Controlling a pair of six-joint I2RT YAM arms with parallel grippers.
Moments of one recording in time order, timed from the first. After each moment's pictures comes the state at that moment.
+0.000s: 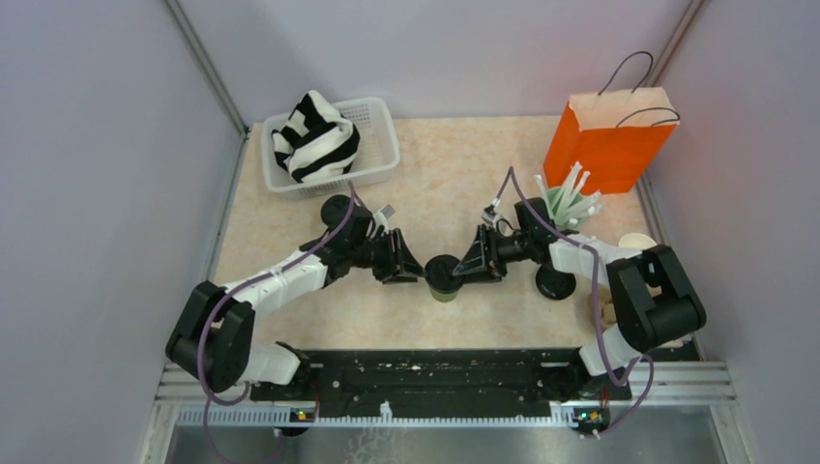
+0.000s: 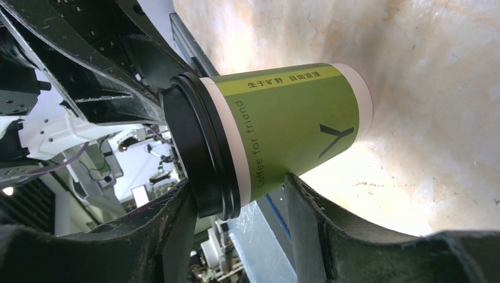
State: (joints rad) left arm -0.54 1.35 0.70 -0.11 0.59 -0.87; right arm 0.37 1.53 0.71 -0.08 -0.97 0.67
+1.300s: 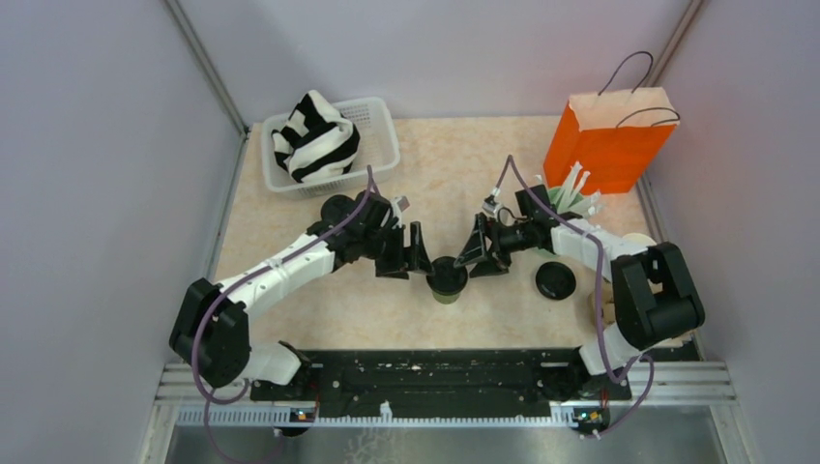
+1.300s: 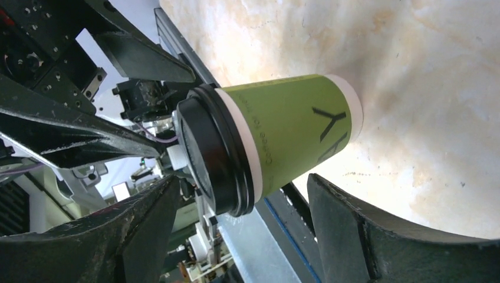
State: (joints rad) left arm -0.63 1.39 0.96 -0.45 0.43 -0.68; right arm 0.34 1.56 0.85 -0.30 -0.97 0.53
